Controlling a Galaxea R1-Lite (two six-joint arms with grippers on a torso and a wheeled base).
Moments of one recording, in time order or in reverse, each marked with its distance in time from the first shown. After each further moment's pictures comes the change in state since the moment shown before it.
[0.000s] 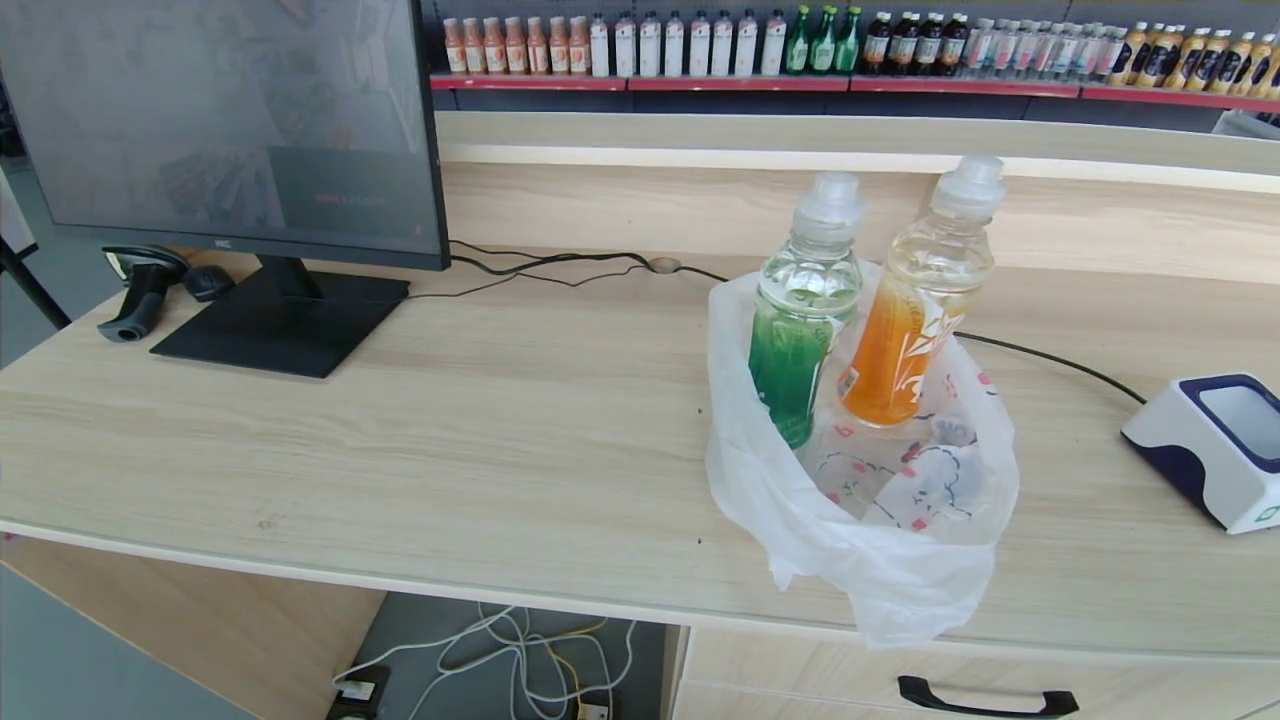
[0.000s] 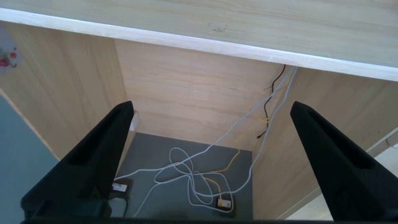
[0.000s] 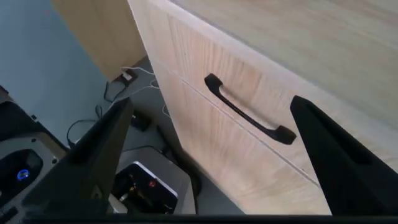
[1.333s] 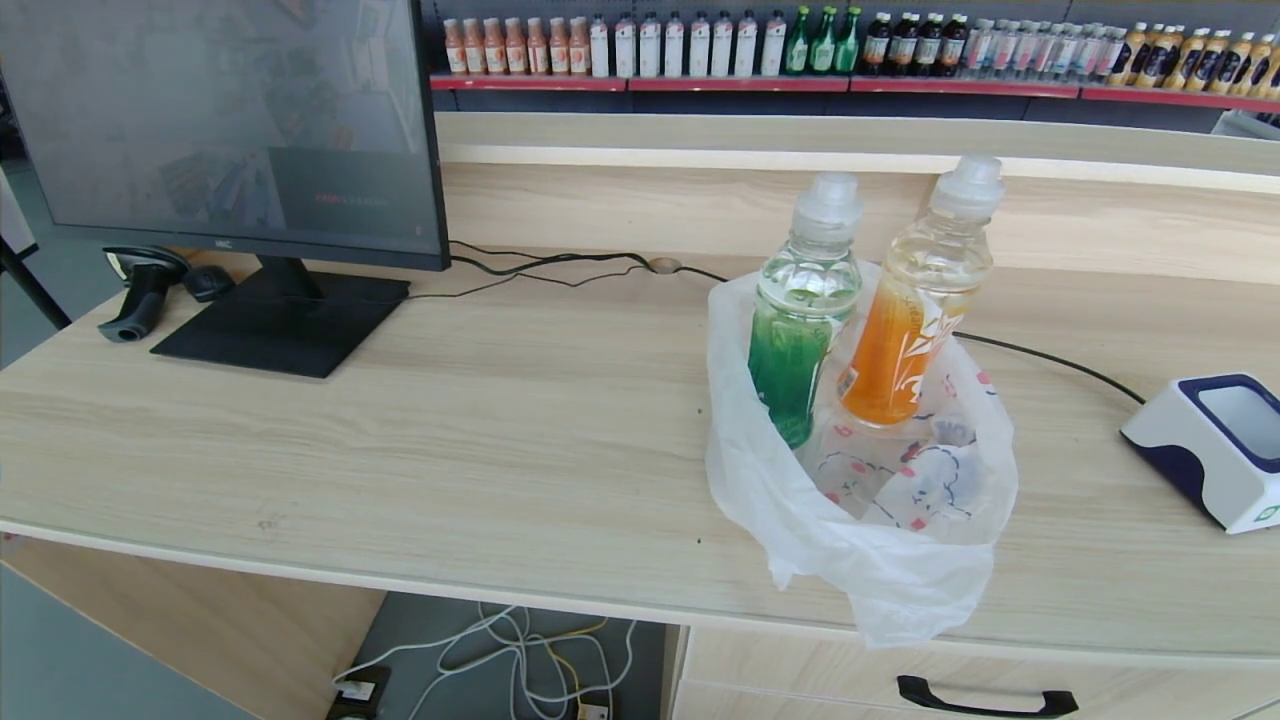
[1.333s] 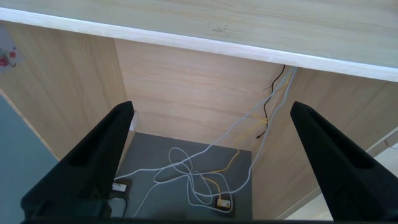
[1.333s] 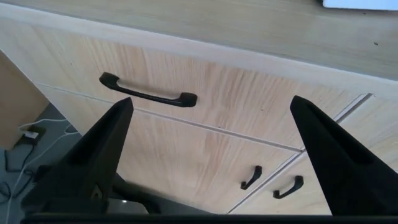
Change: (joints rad) left arm 0.000 0.000 0.000 0.000 0.000 -0.003; right arm -0.424 -0.346 0.038 0.156 -0.074 0.049
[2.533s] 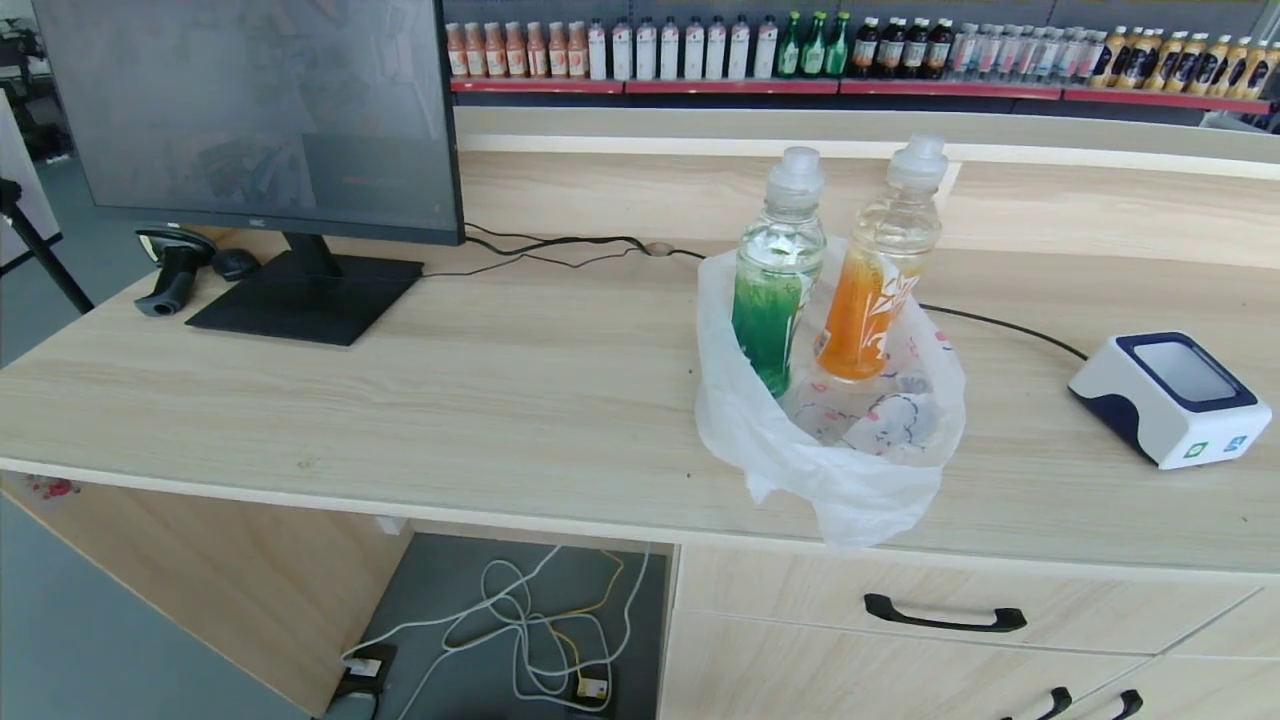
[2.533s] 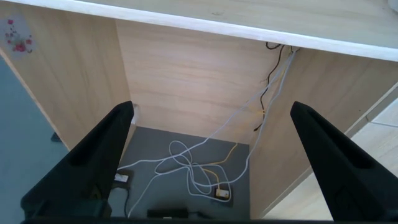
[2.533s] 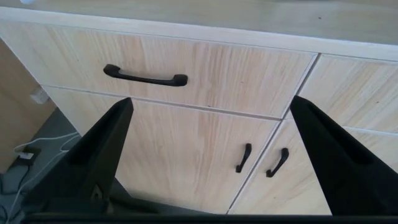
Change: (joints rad) left arm 0.000 0.000 0.000 0.000 0.001 -0.001; right arm -0.044 -0.079 0.000 0.004 -0.032 0.036
